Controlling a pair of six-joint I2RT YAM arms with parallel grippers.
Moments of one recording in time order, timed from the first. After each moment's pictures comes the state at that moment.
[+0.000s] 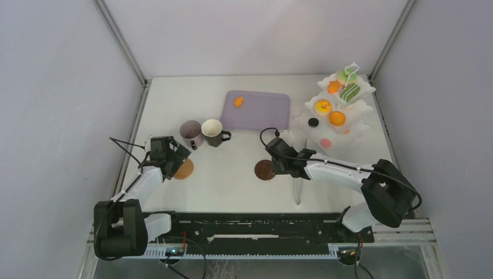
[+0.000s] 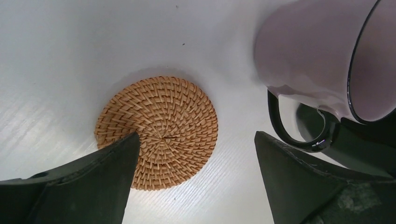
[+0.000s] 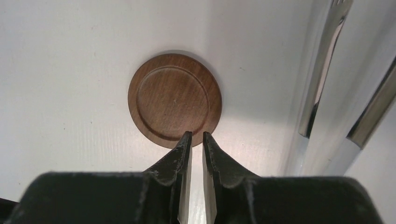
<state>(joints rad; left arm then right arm) 0.05 1.14 0.51 -0.26 -0.10 -0.84 0.85 1.47 0.83 -0.38 0.29 0.74</state>
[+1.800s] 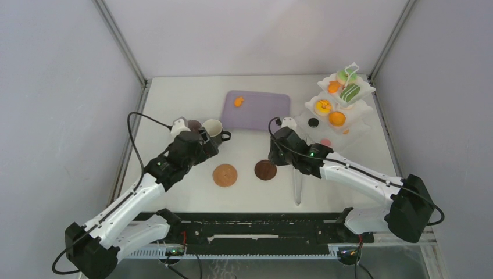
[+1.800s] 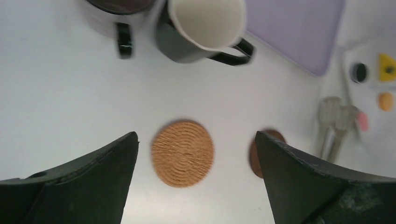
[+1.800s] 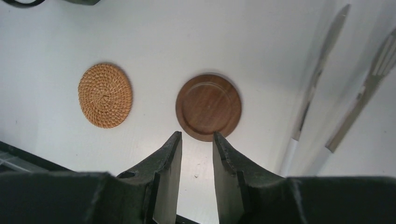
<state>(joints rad) -0.60 0.92 0.75 -0.50 -0.35 -0.85 0.84 1.26 0.92 -0.48 0.26 0.63</state>
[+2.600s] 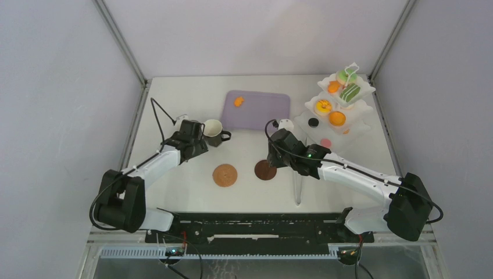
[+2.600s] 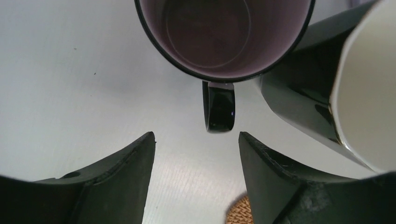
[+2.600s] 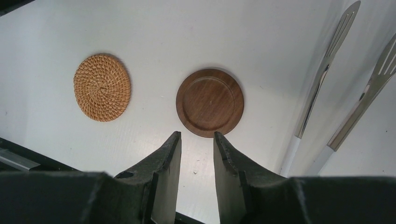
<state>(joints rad) -0.30 1.35 0.76 -0.35 -0.35 -0.59 0.88 1.30 0.94 -0.49 0.27 0.61</state>
